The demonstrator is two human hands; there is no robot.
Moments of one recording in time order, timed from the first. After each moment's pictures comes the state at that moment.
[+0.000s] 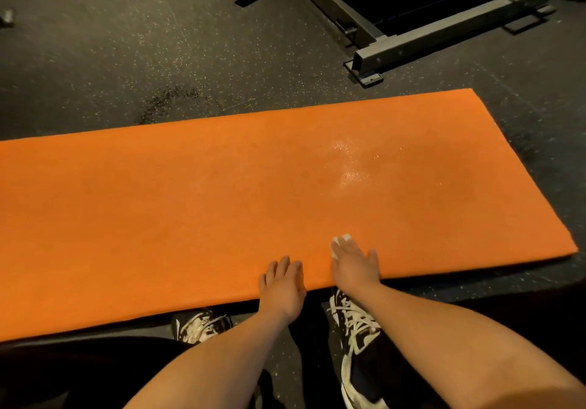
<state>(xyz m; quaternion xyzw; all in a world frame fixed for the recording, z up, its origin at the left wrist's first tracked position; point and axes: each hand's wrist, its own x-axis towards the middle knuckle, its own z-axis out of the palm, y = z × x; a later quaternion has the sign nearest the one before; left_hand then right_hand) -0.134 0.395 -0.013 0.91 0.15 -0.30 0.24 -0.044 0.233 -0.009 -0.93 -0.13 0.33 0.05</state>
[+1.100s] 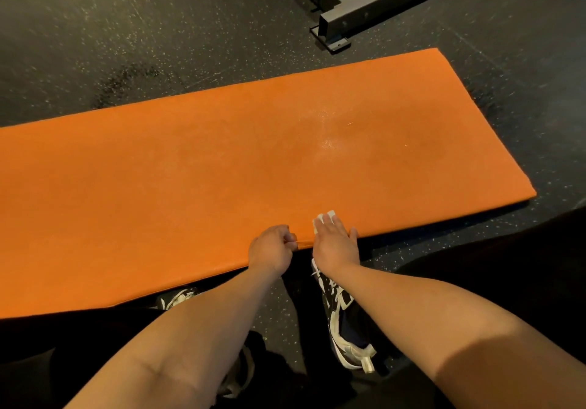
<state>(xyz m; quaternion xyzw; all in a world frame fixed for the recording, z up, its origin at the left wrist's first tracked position) -0.114 0.379 -0.011 0.90 0.17 -0.20 0.33 -0.087 0.222 -0.009 -0.95 -0.07 0.29 0.14</state>
